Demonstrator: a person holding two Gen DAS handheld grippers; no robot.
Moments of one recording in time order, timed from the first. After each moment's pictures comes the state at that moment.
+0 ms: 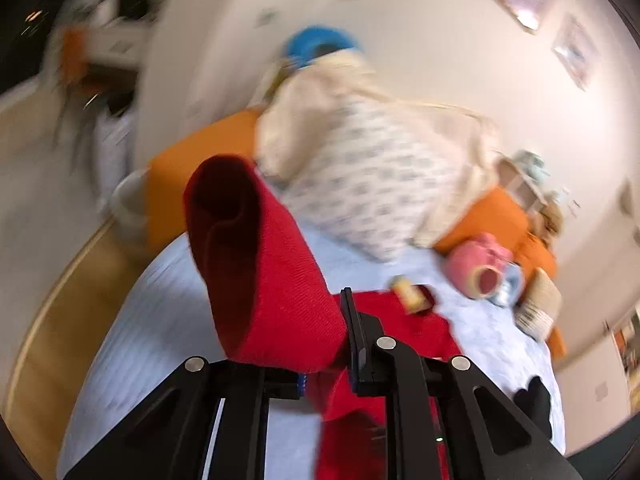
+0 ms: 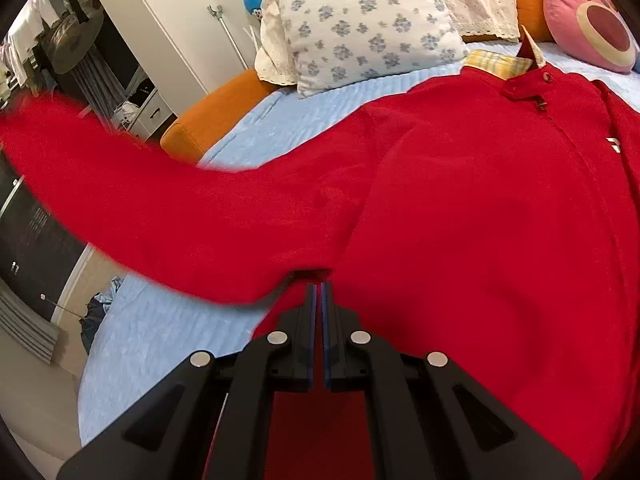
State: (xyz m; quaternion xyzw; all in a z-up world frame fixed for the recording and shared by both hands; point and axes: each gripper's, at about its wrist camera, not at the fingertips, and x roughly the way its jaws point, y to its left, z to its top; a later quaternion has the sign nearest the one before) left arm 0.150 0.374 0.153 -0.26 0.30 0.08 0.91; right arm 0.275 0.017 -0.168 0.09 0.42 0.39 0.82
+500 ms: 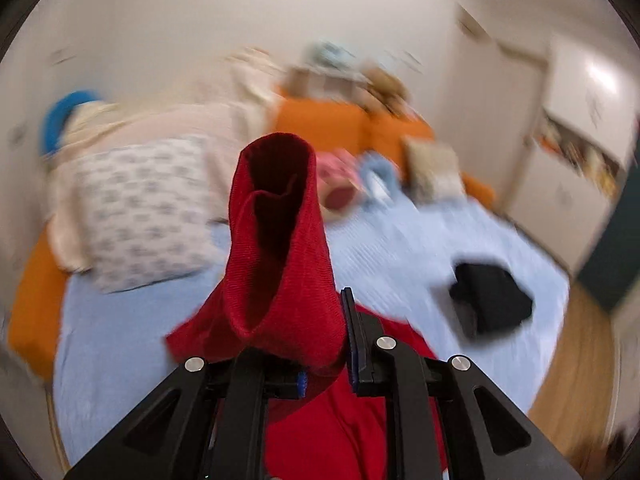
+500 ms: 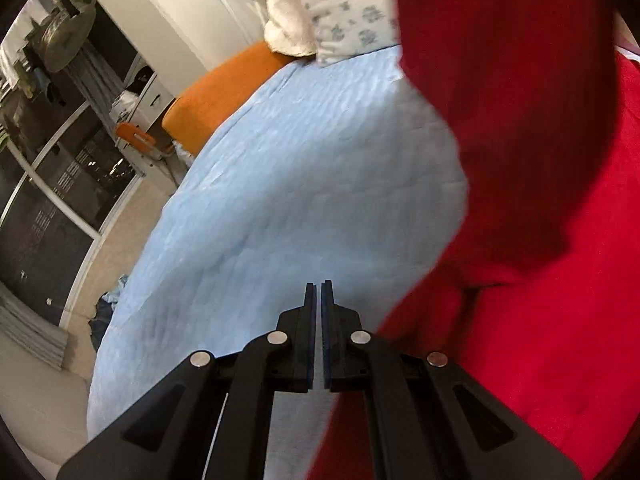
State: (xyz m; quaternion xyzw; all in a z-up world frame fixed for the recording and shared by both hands) left arm 0.247 0.030 0.218 0.01 0.33 -0.19 0.92; right arm 0.260 0.091 -0.186 0.09 0.45 0.41 0.79
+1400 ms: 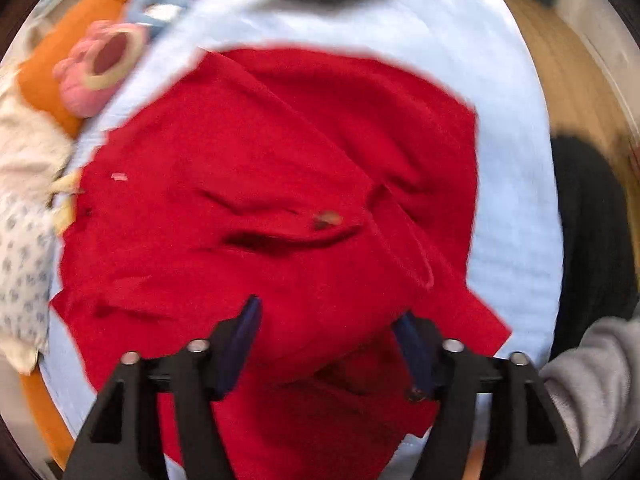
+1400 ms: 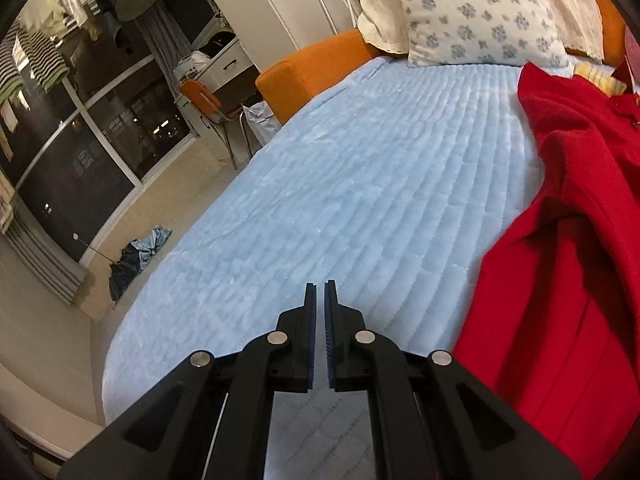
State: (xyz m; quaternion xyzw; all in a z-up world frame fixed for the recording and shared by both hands) left arm 0.121 -0.143 -0.092 0.35 0.49 -0.32 0.73; right arm 0.166 0.089 -0.151 0.03 0.40 0.49 0.77
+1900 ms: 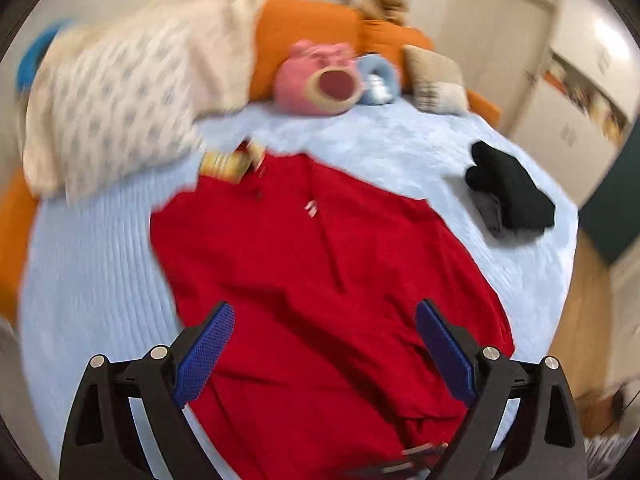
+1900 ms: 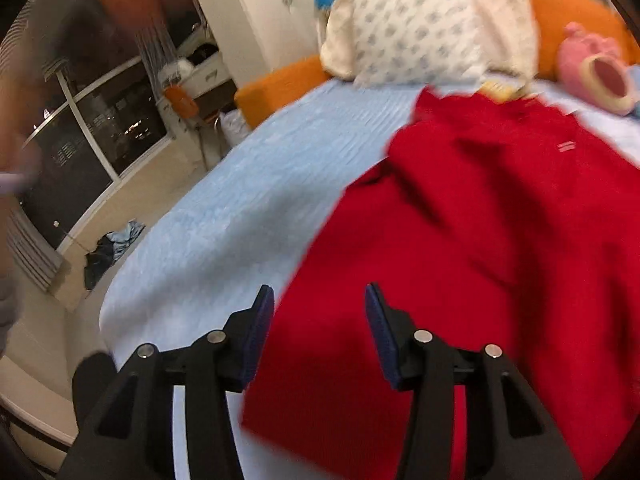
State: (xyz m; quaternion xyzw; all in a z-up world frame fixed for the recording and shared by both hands) left arm 0.230 0.081 0.039 -0.02 0.46 -0.19 0.87; right arm 0.086 -0.134 -0.104 -0.02 0.35 0.42 0.84
